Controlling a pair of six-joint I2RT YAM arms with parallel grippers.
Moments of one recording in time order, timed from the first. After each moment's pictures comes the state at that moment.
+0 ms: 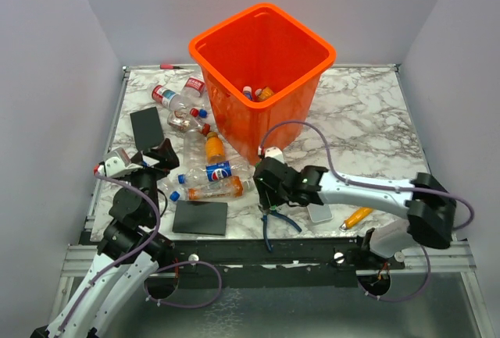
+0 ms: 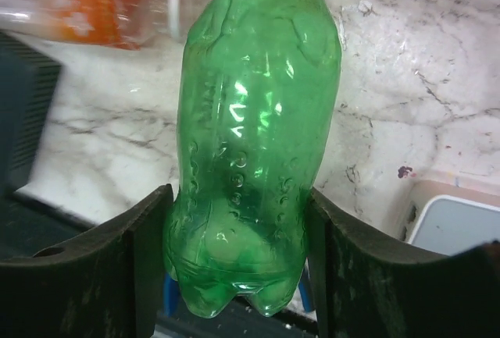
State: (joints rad) left arm -0.55 0.21 0.46 -0.12 -0.75 -0.41; right arm 1.11 1.54 0.98 -0.53 0.29 0.60
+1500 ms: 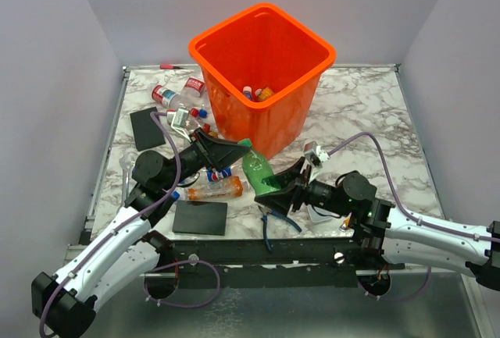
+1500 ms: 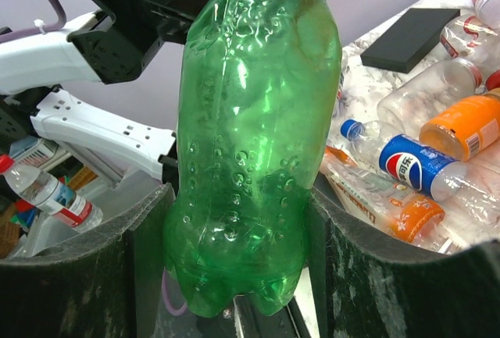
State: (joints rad) left arm -0.57 0.73 0.58 0.43 0.46 -1.05; right arm 1.13 0.81 0.51 0.42 -0.10 0.44
